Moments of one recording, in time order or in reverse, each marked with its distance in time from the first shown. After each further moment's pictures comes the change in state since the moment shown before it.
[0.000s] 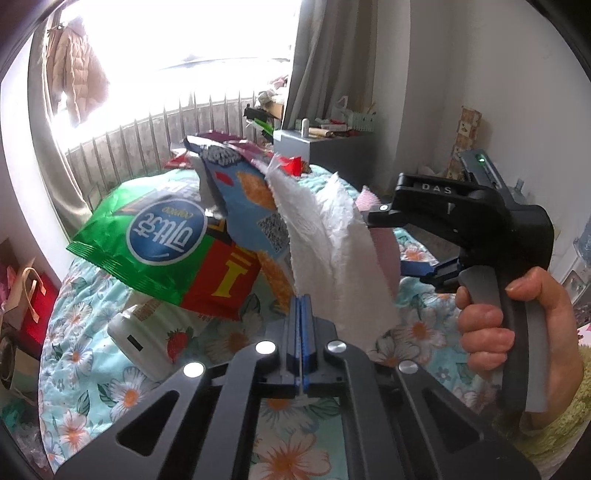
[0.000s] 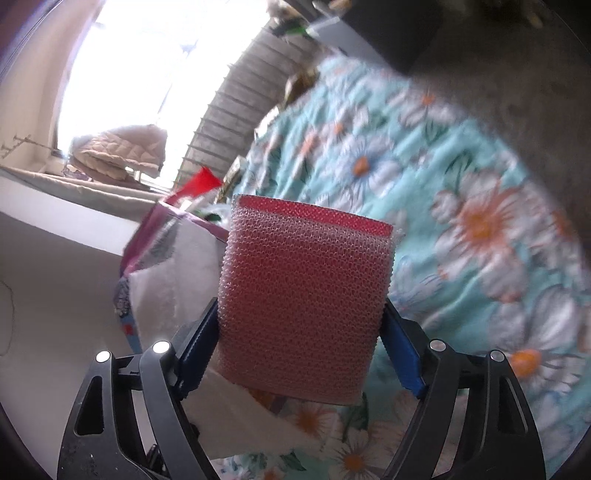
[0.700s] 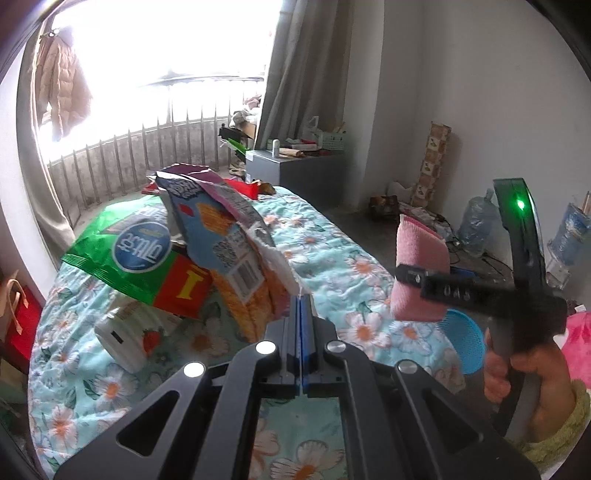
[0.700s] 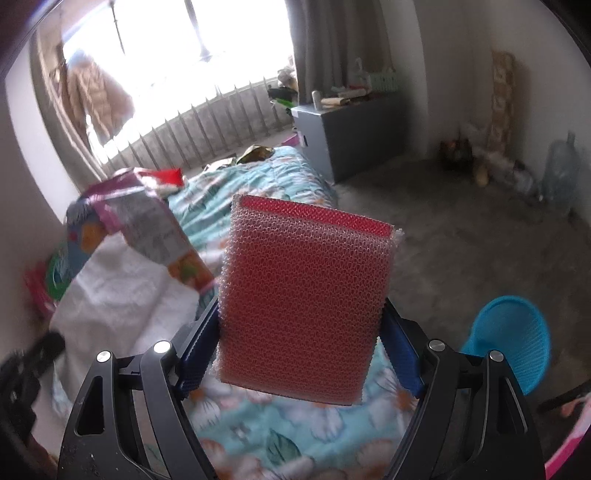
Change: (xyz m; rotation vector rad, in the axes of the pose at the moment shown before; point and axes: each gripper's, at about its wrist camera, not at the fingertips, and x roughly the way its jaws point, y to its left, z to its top) left arm -0.038 -0.024 0.001 0.022 -0.064 -0.107; right arm -0.089 0.006 -0.071 -0.442 -0.273 -0.498
